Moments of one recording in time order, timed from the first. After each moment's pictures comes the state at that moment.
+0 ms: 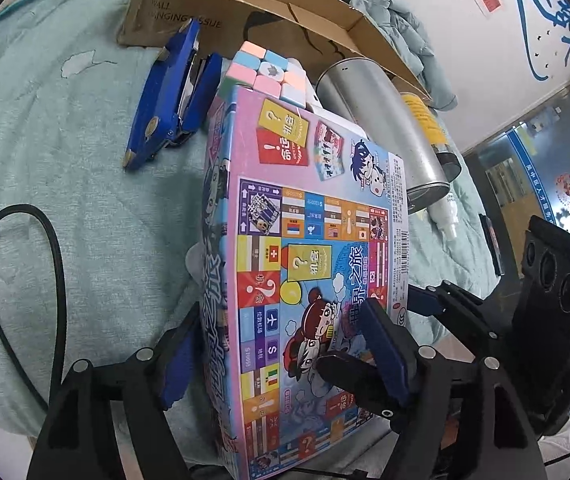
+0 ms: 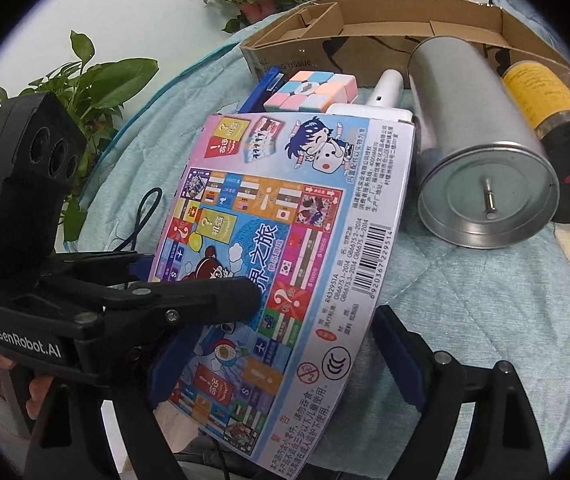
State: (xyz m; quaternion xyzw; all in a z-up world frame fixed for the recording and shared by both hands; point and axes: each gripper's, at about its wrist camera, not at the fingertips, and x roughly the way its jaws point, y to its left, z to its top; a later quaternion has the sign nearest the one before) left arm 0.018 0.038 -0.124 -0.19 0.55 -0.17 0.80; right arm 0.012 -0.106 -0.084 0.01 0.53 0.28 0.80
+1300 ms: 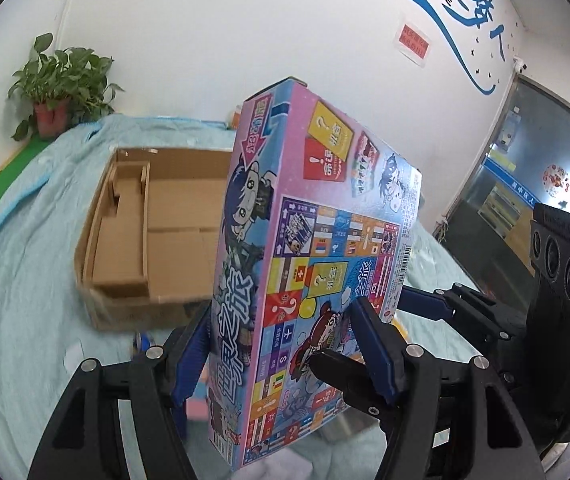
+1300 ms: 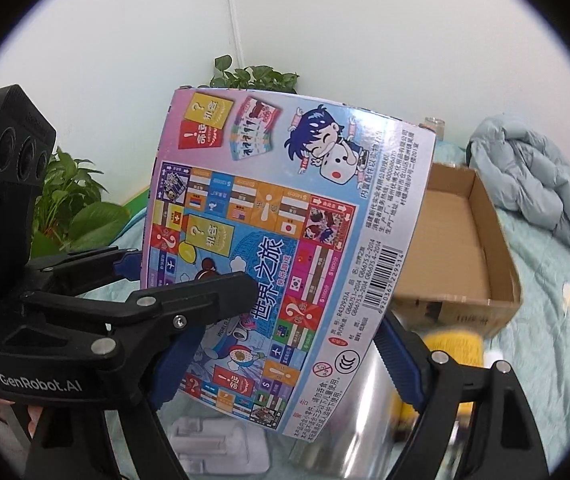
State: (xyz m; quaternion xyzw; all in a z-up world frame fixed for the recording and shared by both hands) left arm 0.140 0.018 0.059 -0.10 0.35 -0.18 0.92; right arm 0.112 -0.122 0.010 -0.04 0.35 0.25 0.90
